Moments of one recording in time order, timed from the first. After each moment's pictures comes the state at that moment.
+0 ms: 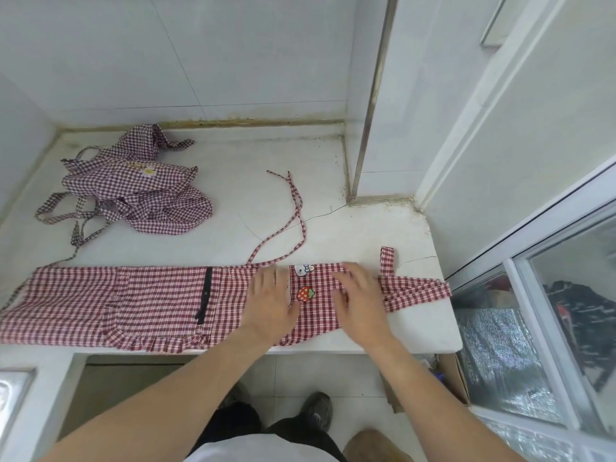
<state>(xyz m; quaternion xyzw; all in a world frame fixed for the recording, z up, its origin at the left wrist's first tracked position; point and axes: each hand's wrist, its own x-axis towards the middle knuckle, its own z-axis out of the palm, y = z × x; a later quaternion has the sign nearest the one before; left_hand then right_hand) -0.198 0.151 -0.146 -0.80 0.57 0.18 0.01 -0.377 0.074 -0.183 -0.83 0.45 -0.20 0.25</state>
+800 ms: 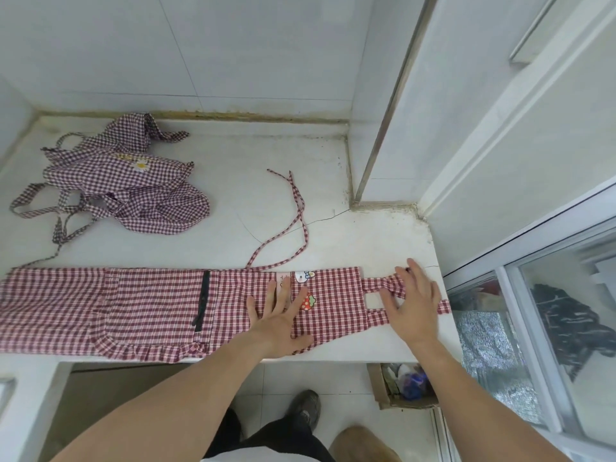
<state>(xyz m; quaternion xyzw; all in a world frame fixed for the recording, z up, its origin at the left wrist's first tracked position) -0.184 0.150 -0.175 -0.70 0.58 0.40 0.14 -0.445 0.024 -0.208 -0.78 0.59 -0.15 0.16</state>
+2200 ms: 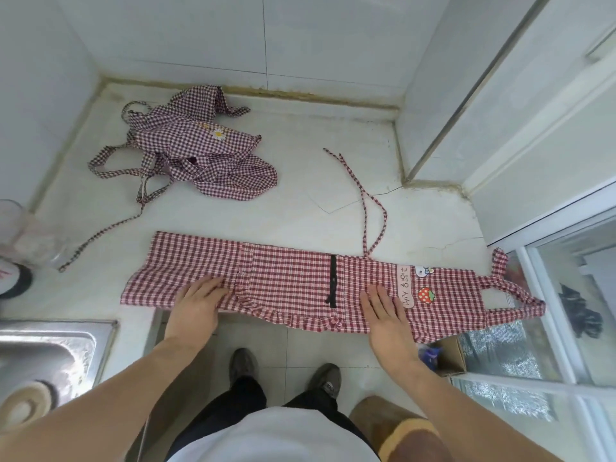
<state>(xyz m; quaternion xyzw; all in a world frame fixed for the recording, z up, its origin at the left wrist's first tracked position) 0.039 0.359 -0.189 -0.79 0.61 0.05 -0.09 -0.320 0.215 -0.196 -0.89 0.45 0.12 0.03</state>
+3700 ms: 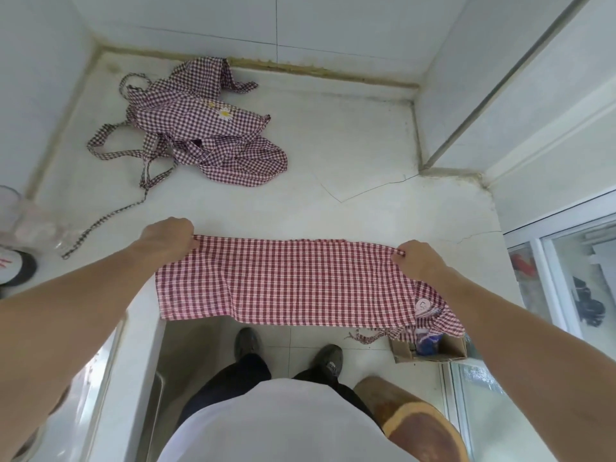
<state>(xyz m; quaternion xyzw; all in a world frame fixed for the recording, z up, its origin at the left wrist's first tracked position) 0.150 0.262 -0.136 -0.84 0.46 0.25 0.18 -0.288 0.069 -0.152 -0.75 0.58 0.22 0.23</state>
